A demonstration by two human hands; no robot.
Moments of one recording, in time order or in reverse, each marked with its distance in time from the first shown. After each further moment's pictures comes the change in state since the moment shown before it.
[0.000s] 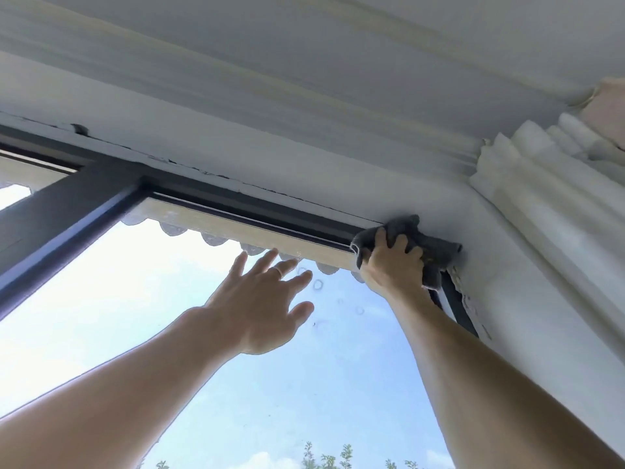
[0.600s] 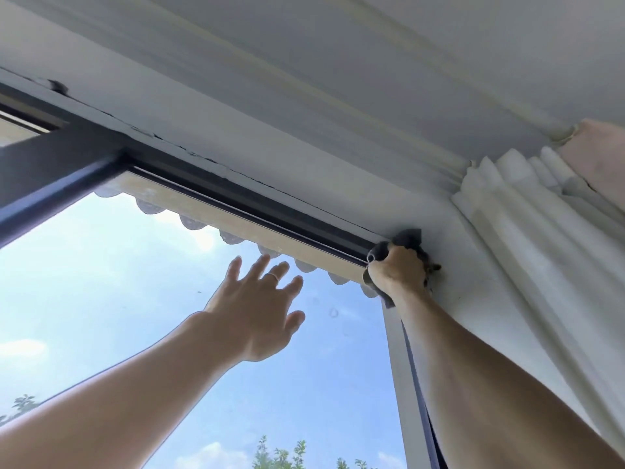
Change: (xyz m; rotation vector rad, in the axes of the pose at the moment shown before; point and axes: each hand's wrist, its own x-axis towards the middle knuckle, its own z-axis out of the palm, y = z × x) left_hand 0.007 0.023 0.016 0.011 -0.016 -0.038; right_hand 0.007 0.027 -0.024 0.324 -0.016 0.194
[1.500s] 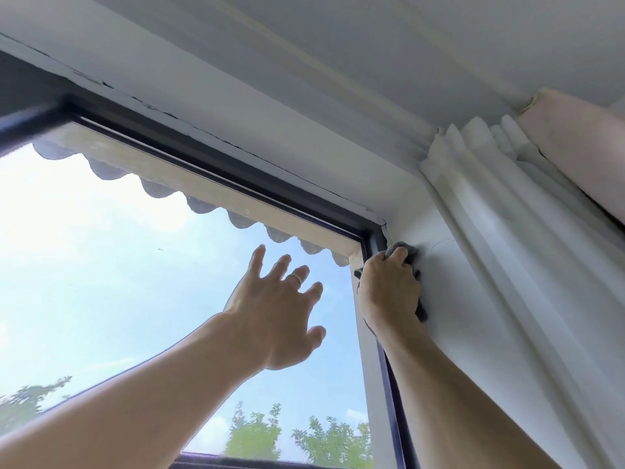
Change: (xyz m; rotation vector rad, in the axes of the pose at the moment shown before) left_hand -0.016 0.064 0.011 0.090 0.009 0.193; right_hand -0.078 0.053 -0.007 -0.592 0.120 -0.131
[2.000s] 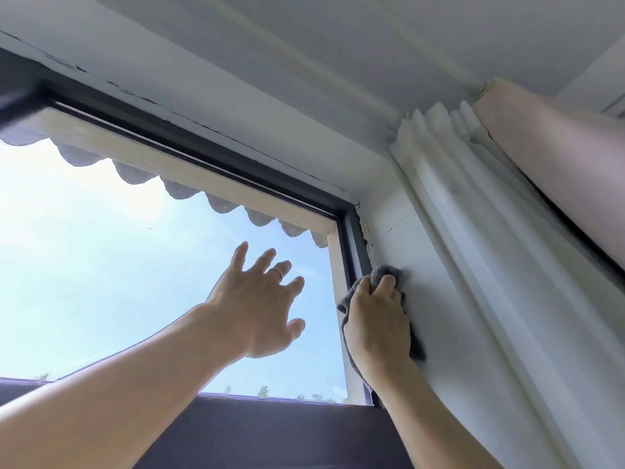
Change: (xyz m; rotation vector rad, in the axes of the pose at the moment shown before) left_hand -0.031 0.012 -0.004 -0.005 -0.045 0.051; right_hand -0.097 0.034 -0.015 0.015 -0.074 -0.057
